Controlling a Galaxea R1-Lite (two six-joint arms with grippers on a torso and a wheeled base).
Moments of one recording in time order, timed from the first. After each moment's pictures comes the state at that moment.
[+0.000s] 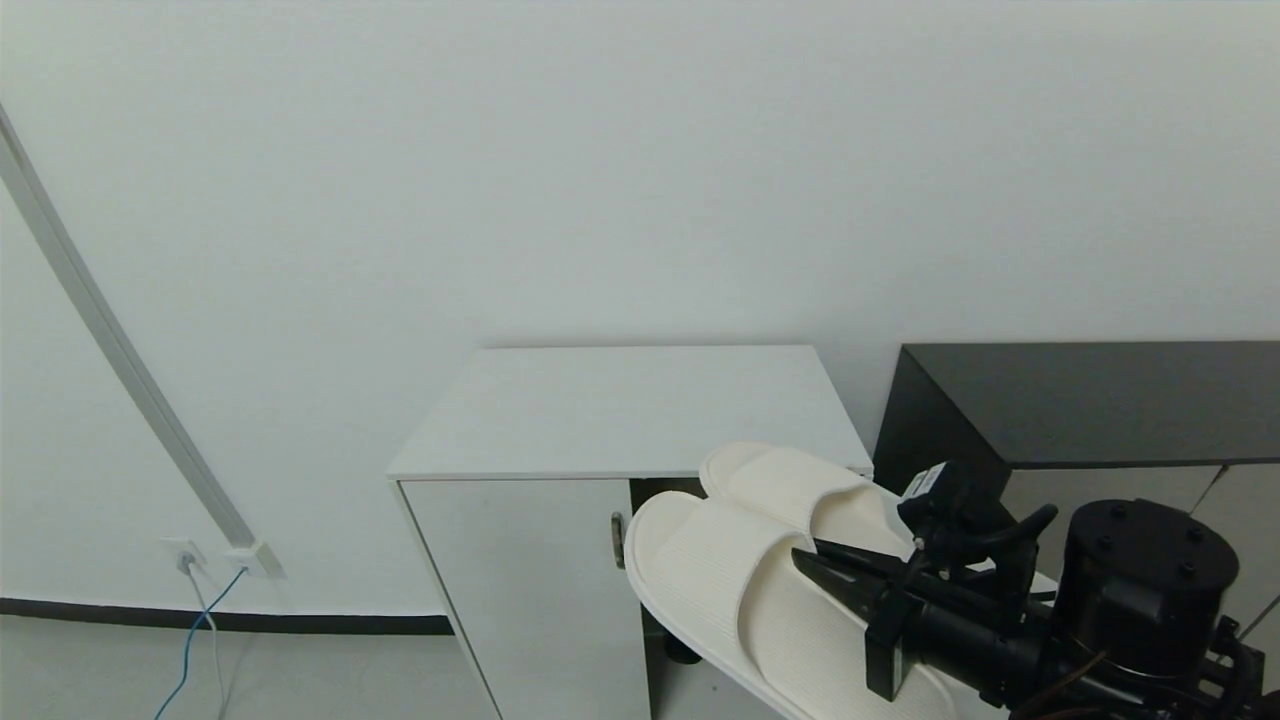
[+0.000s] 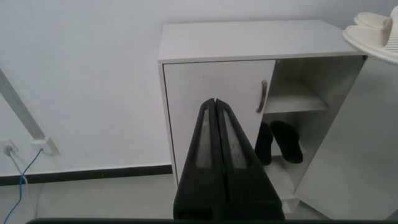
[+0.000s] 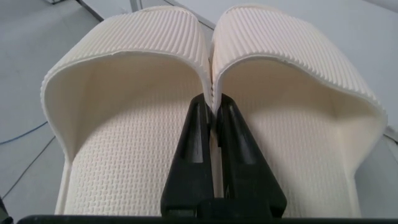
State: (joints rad) left arm 0.00 0.00 0.00 0.00 -0.03 0.01; right arm 0.75 1.74 -0.33 -1.28 0.07 -0.05
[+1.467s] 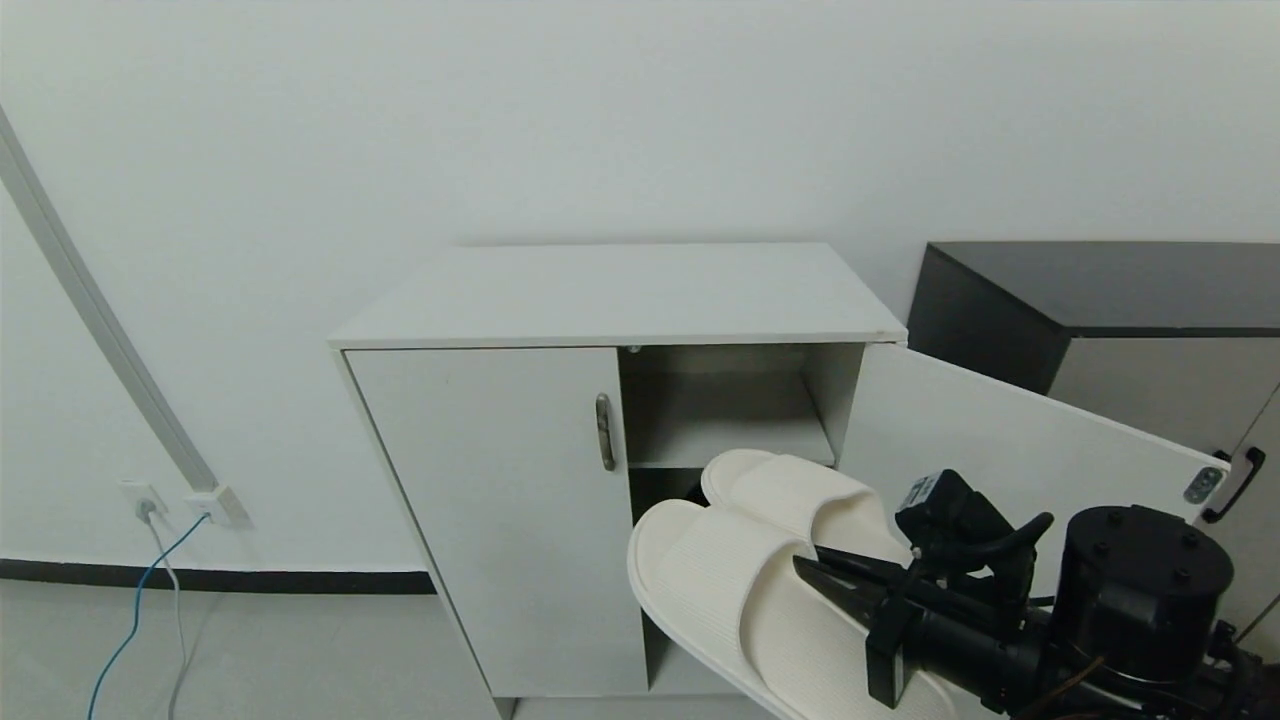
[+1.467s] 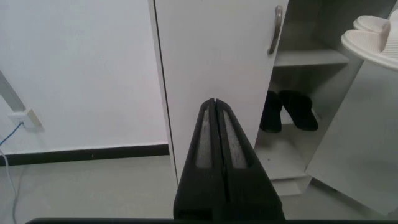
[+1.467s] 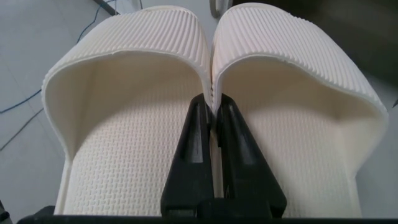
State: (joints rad) left arm 0.00 0.00 0.00 0.00 -0.03 0.01; right arm 0.76 1.75 -0.31 -1.28 0.07 -0.06
